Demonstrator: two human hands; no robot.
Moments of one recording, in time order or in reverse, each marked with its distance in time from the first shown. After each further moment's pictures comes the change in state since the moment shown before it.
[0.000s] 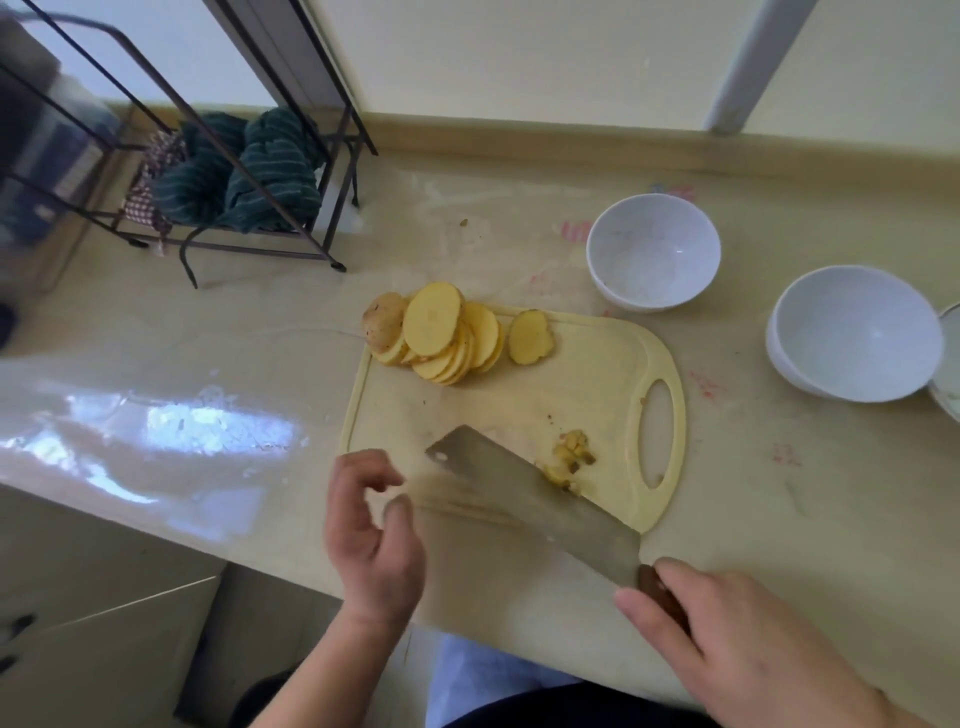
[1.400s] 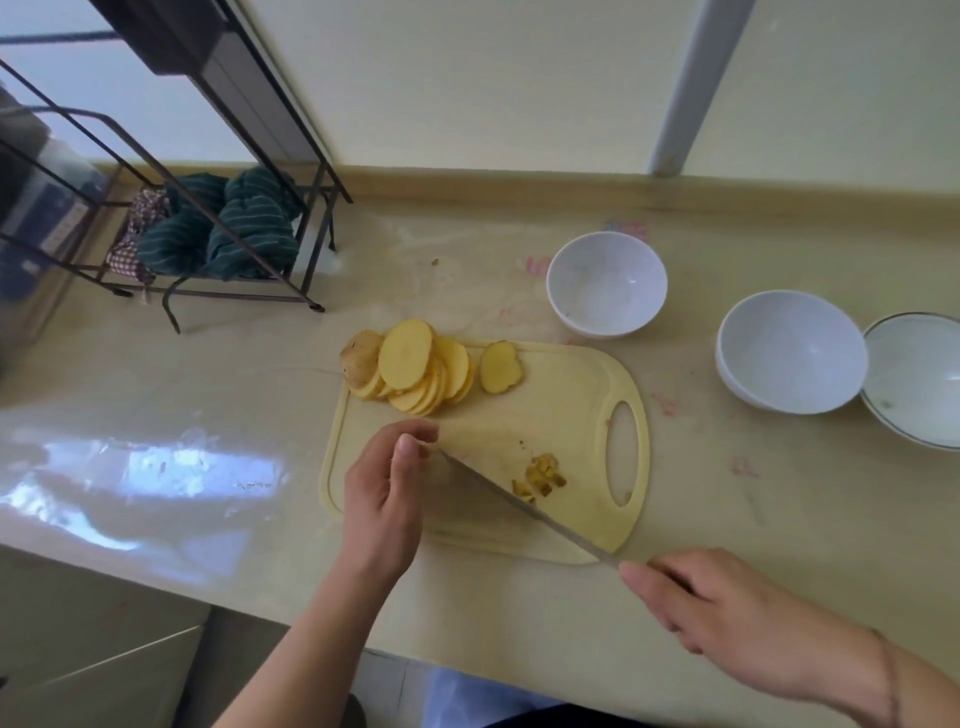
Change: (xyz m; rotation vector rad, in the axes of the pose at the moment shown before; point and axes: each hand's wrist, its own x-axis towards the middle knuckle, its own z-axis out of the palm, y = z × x) left_hand 0.042 0.005 0.025 0.020 -0.306 -0.199; right_hand 0.013 0.016 -0.036 0.420 -0.188 0.069
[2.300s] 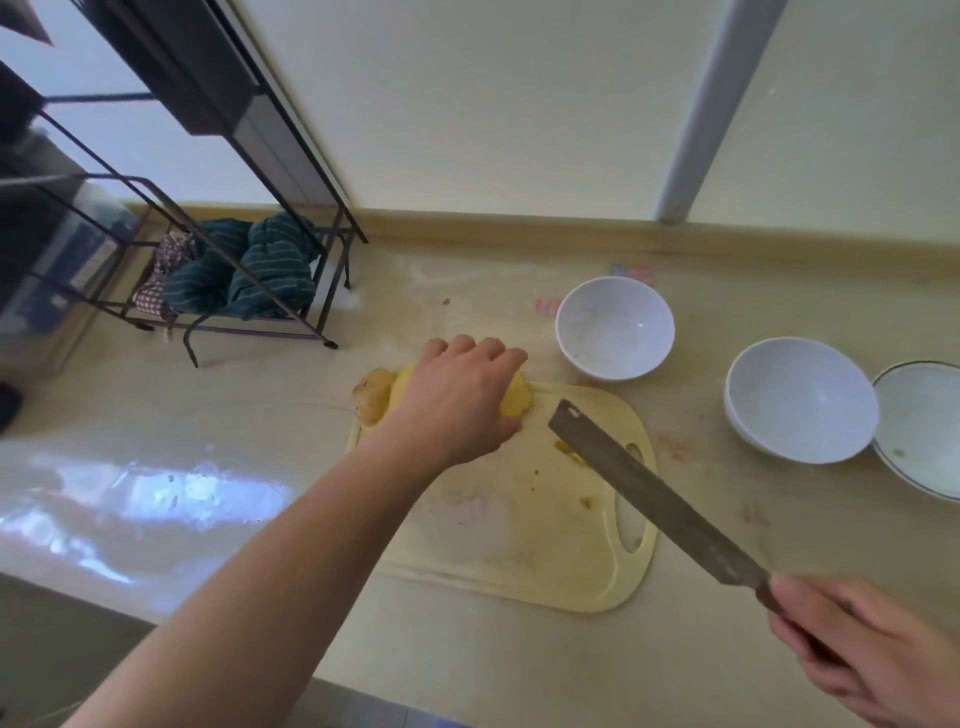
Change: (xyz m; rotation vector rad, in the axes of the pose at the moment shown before) left_hand 0.121 0.081 0.037 1.164 -0.601 0.461; right_hand -0.028 0.019 -0.051 0.460 0.046 0.183
